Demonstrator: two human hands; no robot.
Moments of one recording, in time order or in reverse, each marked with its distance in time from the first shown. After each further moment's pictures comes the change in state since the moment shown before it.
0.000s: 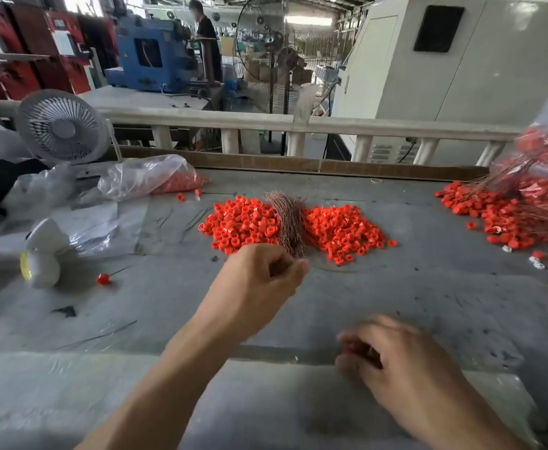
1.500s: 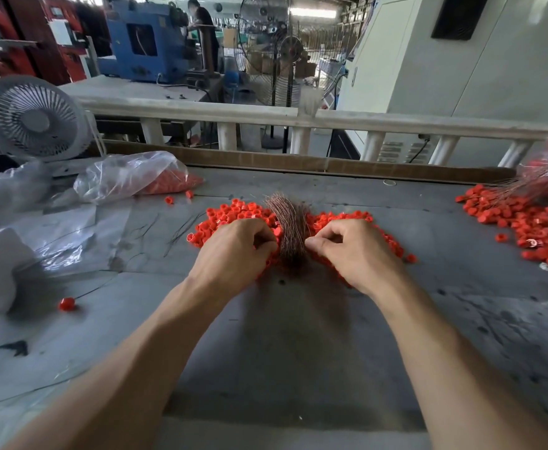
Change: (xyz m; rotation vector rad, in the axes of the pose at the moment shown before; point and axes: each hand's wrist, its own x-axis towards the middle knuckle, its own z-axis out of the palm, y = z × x) left_hand 0.104 -0.071 0.003 0.366 0.123 0.041; right_hand 0.197 0.015 0.018 0.315 0.178 0.087
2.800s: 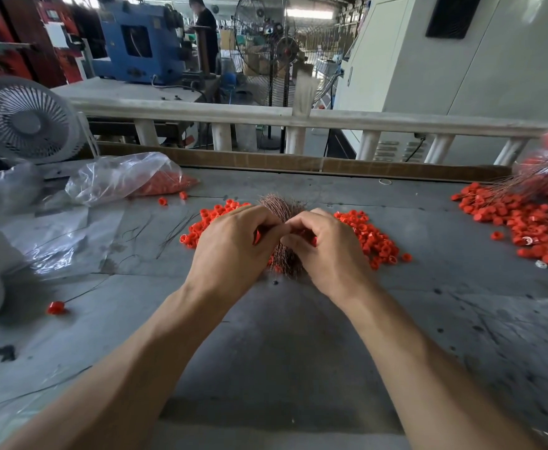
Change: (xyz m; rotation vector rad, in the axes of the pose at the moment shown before) left_hand -0.008 0.021 -0.005 -0.080 0.232 0.227; right_hand -0.012 -0.025 0.016 0.156 0.082 -0.325
